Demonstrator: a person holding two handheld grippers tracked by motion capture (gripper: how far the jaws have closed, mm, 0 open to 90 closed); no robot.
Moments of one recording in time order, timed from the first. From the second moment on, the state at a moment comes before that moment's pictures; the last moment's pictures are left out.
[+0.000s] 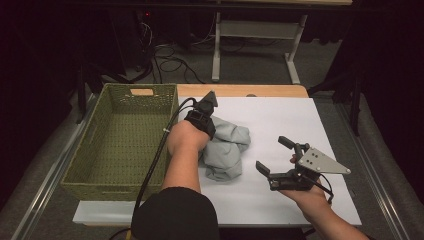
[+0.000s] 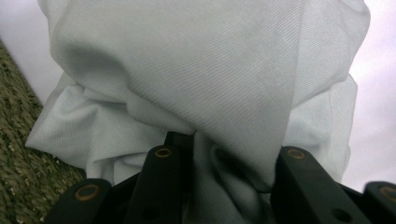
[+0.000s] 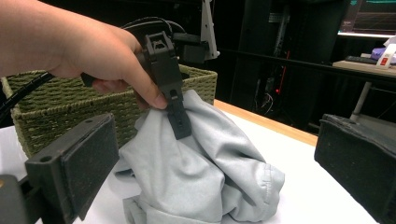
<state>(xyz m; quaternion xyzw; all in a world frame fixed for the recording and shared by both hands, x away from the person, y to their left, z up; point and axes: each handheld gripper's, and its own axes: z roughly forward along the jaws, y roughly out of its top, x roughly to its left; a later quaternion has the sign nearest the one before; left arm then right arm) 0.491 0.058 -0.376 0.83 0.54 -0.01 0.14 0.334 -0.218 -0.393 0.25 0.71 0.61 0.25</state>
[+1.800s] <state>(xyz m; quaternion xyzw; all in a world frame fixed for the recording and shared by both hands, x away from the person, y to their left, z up) 0.404 0.082 -0.380 0.77 0.53 0.09 0.35 0.334 -0.215 -0.397 0.25 0.72 0.60 0.25</state>
